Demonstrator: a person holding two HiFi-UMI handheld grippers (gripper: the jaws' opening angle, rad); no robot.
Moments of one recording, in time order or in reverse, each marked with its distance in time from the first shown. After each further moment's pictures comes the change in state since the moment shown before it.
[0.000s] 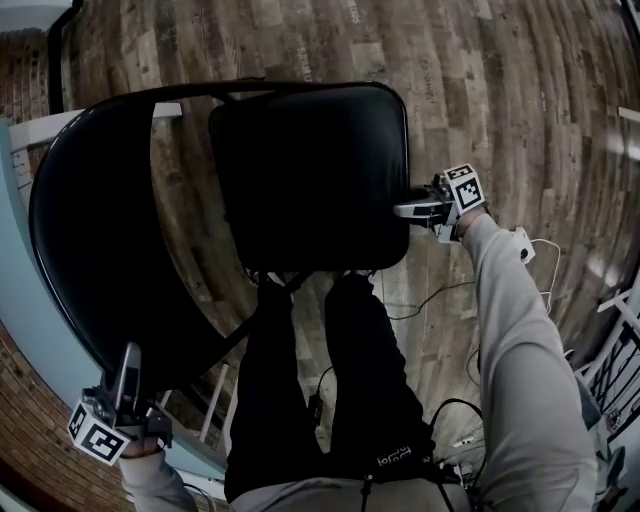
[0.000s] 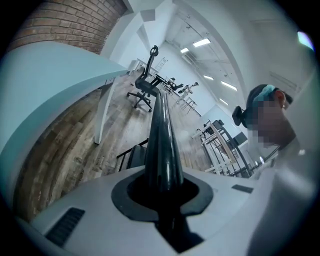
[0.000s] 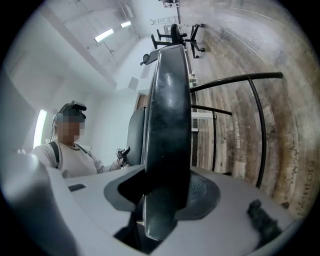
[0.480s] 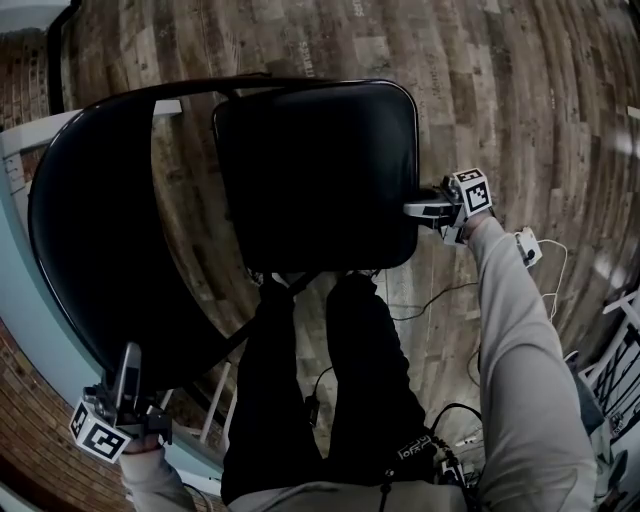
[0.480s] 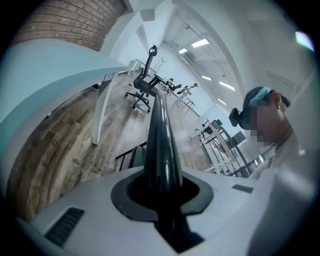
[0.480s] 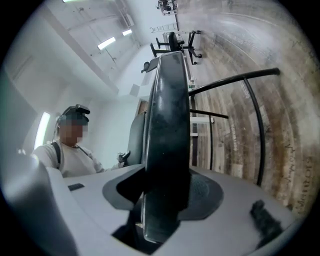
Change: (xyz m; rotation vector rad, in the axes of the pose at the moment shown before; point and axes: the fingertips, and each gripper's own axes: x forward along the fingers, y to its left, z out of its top) left arm 0.016 0.005 -0.010 0.031 -0.010 -0.007; right arm -0.025 -0.024 -0.007 0.006 -0.083 0.001
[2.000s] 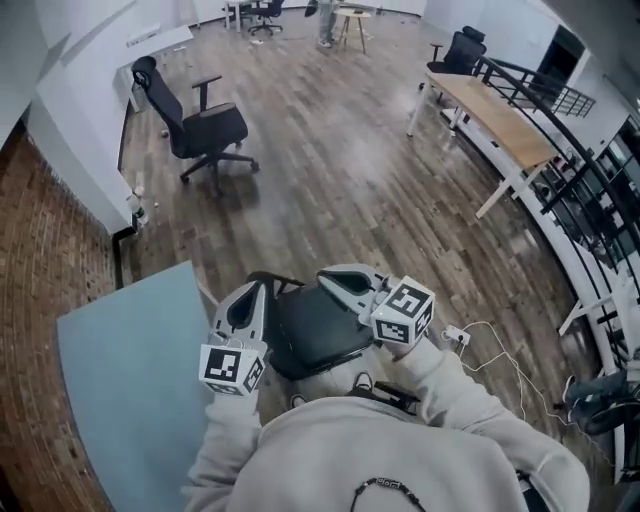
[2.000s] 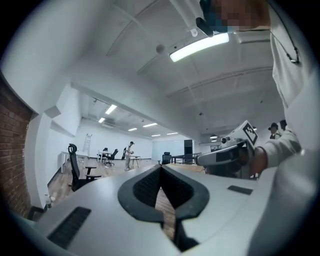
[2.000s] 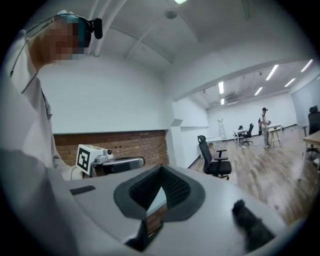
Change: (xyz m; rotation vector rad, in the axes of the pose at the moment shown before) left arm -0.292 -0.335 0.209 0.880 -0.647 -0.458; right arm 0.385 0.778 0.026 -1.308 -0.355 -0.801
